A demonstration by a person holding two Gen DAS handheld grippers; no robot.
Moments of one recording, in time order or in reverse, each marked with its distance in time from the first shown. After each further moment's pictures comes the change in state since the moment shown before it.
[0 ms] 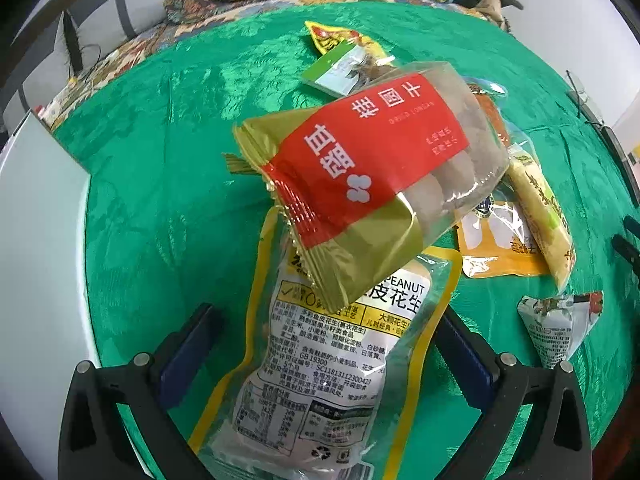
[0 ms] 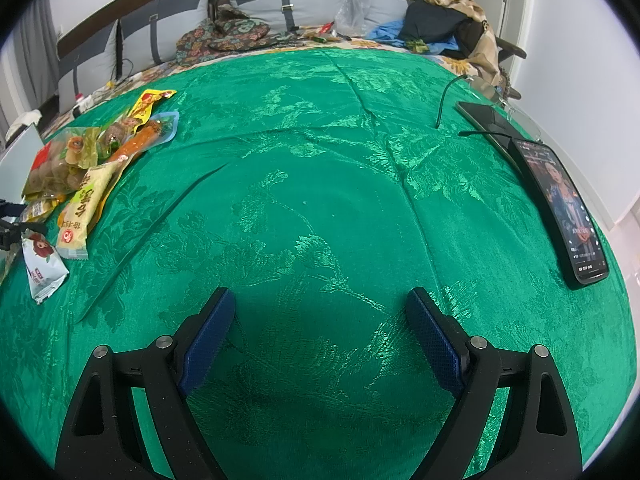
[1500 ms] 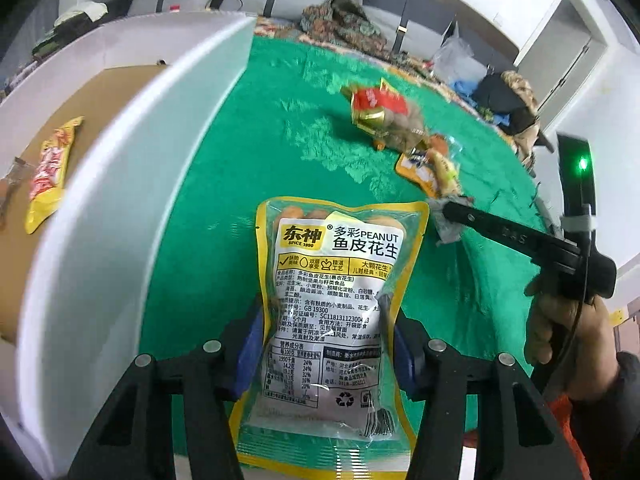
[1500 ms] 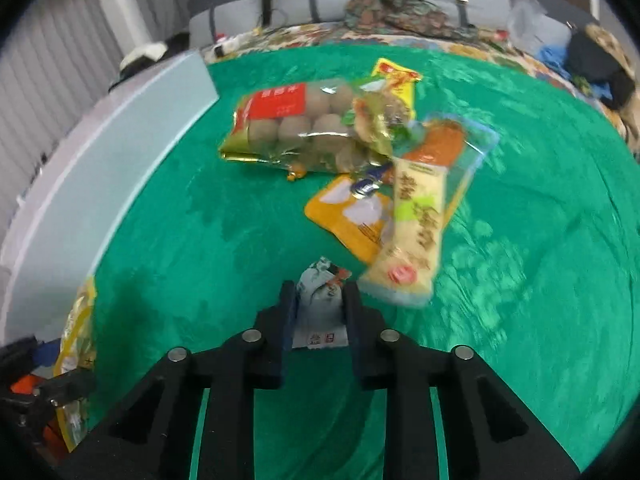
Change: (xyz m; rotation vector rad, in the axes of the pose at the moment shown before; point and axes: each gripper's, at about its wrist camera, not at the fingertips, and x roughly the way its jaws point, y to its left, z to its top) left arm -0.154 -0.034 -0.214 -0.526 -0.267 -0.101; right arm -0.015 0.197 0.033 -0.248 0.108 0.397
